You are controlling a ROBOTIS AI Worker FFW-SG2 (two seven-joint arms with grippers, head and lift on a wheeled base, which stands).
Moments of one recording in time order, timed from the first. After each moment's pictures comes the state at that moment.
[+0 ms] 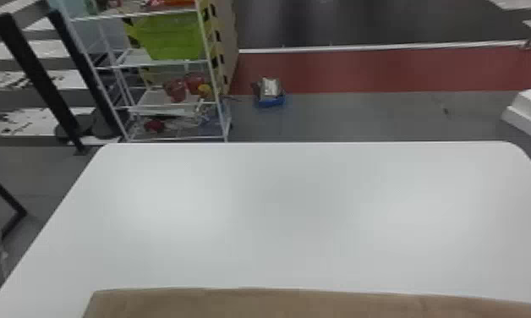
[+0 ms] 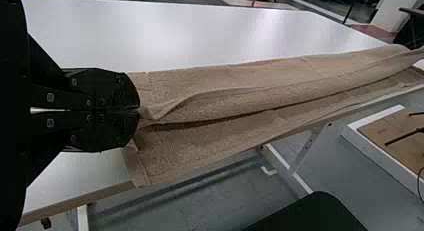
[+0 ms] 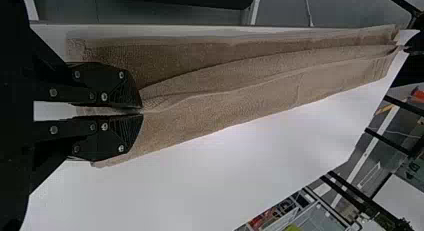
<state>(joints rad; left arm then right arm) 0.36 0.26 0.95 -1.33 -0.20 -1.57 -1.57 0.62 -0.34 -0.68 -1.80 0.18 -0.65 1.36</state>
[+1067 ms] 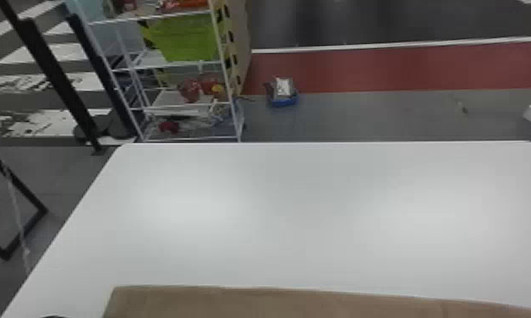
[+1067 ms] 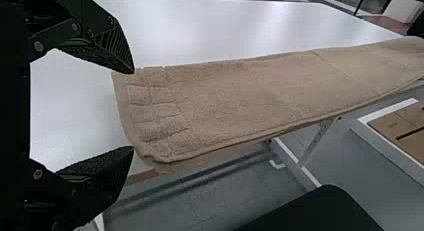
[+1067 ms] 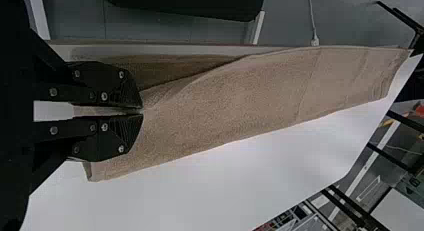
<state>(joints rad) 0.36 0.28 0.98 -1.33 -0.22 -1.57 -1.57 0.64 -0.35 -0.69 -1.77 0.19 -0.74 1.36</state>
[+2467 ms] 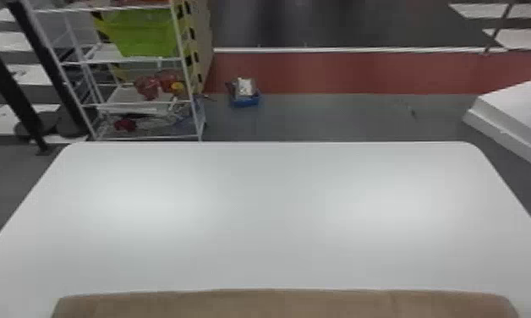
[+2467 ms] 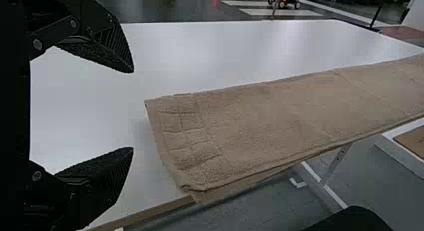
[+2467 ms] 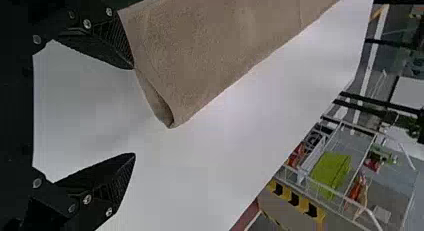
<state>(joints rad) 0.32 0.29 1.03 -1.32 -0.19 -1.57 -1.57 0.60 -0.38 -0.78 -1.67 -0.02 -0.36 1.36</state>
